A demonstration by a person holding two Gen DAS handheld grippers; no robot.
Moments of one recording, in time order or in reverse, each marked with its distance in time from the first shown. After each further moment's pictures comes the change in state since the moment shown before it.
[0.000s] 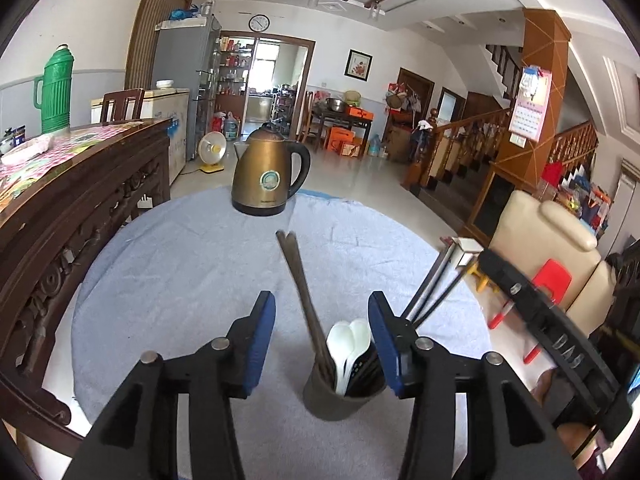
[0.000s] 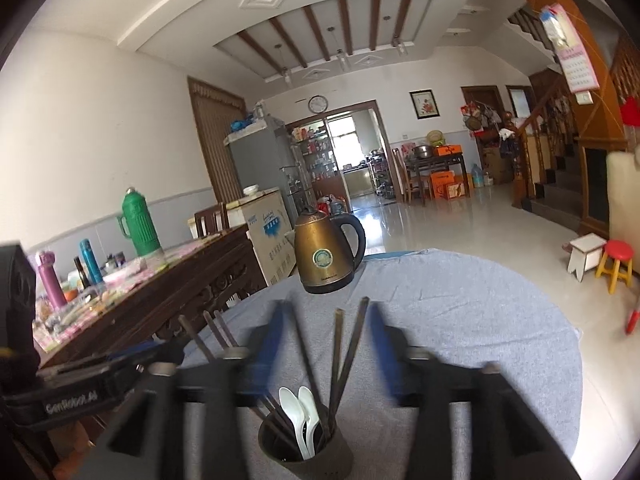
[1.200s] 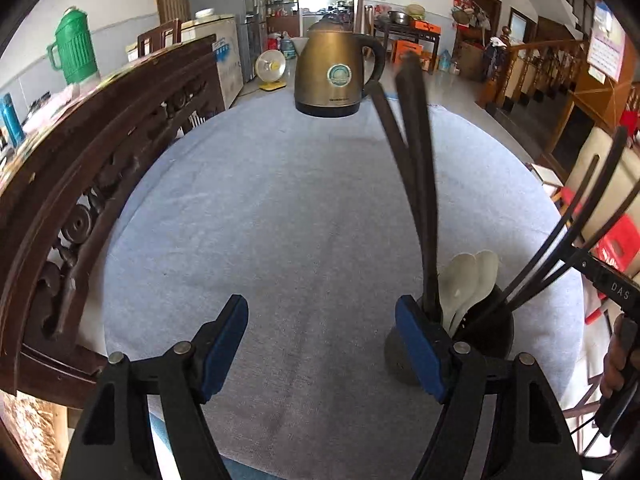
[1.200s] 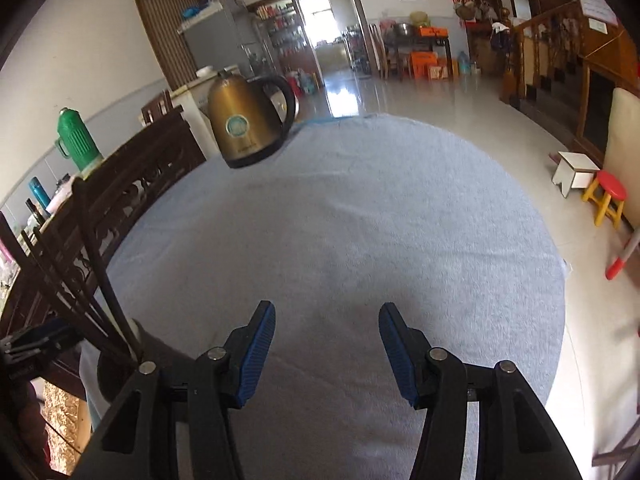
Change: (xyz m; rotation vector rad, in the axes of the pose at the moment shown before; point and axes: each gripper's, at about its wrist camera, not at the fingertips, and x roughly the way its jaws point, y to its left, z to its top) left arm 0.099 0.031 -0.022 -0.004 0.340 0.280; right arm 0.106 -0.146 -0.037 0.004 0.529 -0.091
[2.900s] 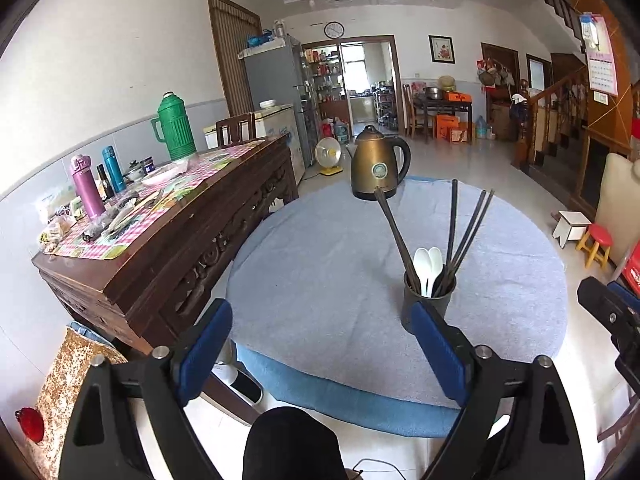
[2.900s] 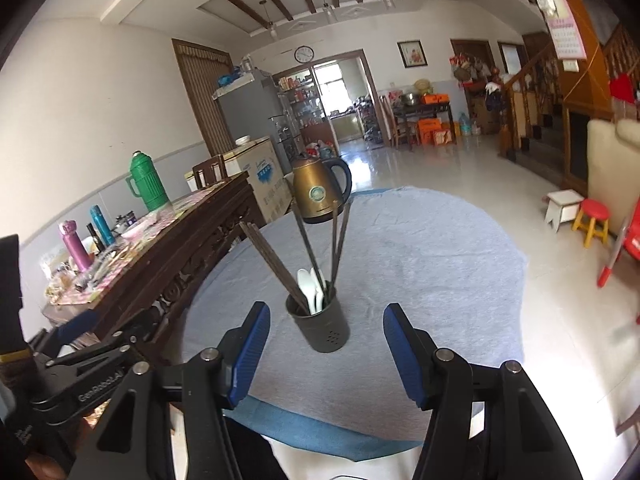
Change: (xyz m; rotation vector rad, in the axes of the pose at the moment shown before) left arm -0.226 -0.027 -0.115 -0.009 -0.334 0.237; right arm -0.245 0.141 -0.121 0.000 -0.295 0.035
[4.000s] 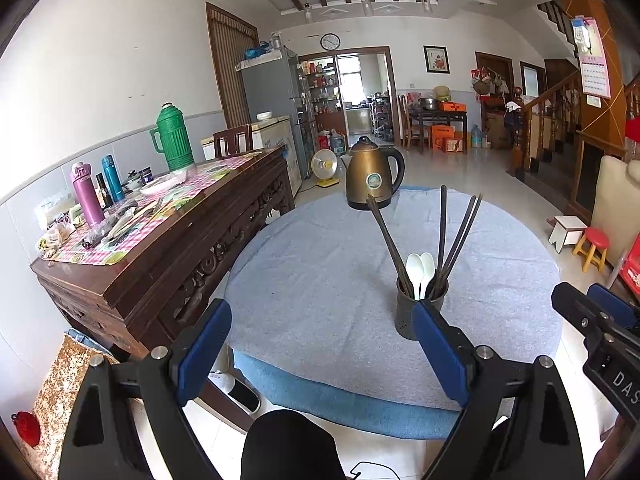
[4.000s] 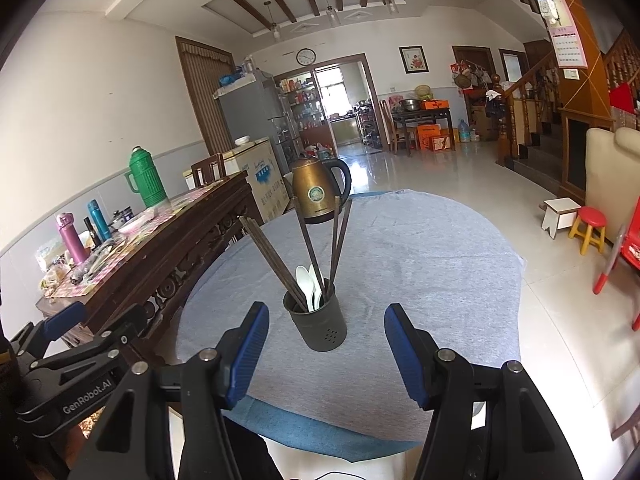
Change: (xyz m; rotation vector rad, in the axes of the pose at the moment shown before) left arm -0.011 -0.003 -0.008 0.005 -0.047 -0.008; right arm 0.005 0.004 -0.009 -0.029 -0.004 -0.007
